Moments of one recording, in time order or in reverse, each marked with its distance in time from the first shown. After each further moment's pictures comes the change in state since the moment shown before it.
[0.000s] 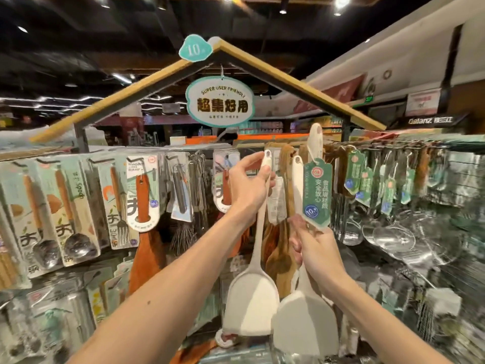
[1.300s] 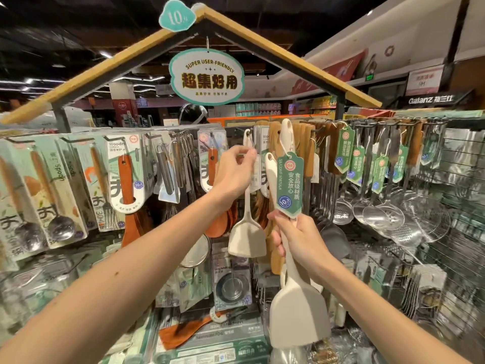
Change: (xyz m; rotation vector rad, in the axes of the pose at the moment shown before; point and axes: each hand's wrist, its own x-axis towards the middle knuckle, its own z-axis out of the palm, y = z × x) left_hand 0.012 -0.028 -0.008 0.459 -0.148 0.023; right_hand 0.003 0.019 -0.025 -0.261 -0.185 0.077
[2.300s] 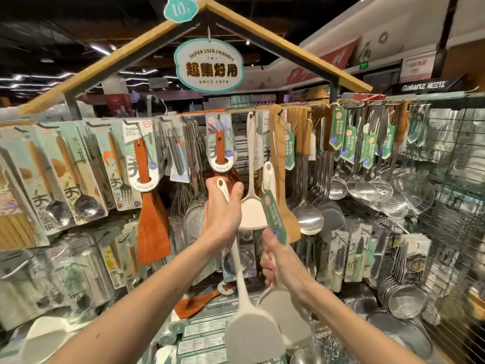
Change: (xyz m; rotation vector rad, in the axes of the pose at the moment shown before) left_hand -0.133 -0.024 -0.033 0.022 0.085 -0.162; right_hand -0.095 0.044 0.050 0.028 -0.144 0.214
